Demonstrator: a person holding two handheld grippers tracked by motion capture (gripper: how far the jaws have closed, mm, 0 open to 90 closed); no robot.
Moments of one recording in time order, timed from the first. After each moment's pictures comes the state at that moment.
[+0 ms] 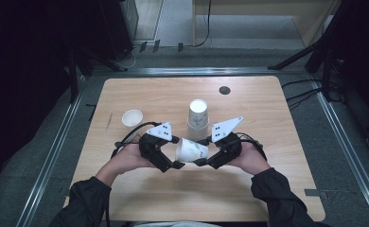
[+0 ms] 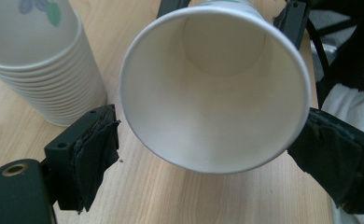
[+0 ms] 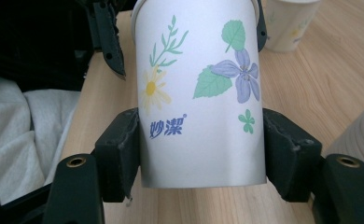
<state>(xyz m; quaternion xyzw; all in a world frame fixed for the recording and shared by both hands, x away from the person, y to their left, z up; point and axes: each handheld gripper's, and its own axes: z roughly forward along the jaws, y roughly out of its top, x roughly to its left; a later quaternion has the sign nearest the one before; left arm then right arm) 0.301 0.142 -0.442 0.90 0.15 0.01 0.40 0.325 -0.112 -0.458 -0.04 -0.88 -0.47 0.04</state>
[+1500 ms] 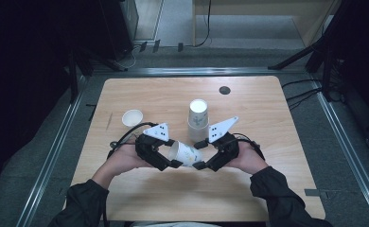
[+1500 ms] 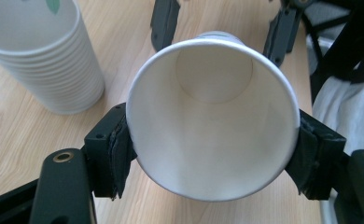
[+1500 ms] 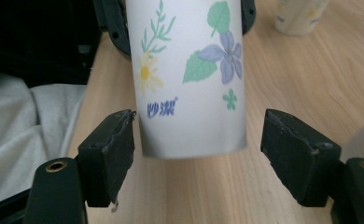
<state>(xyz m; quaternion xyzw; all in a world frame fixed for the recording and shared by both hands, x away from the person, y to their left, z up) 0.299 0.147 -0.436 0.92 0.15 0.01 0.37 0.328 -0.107 -0.466 -0.05 -0.89 -0.45 0.07</state>
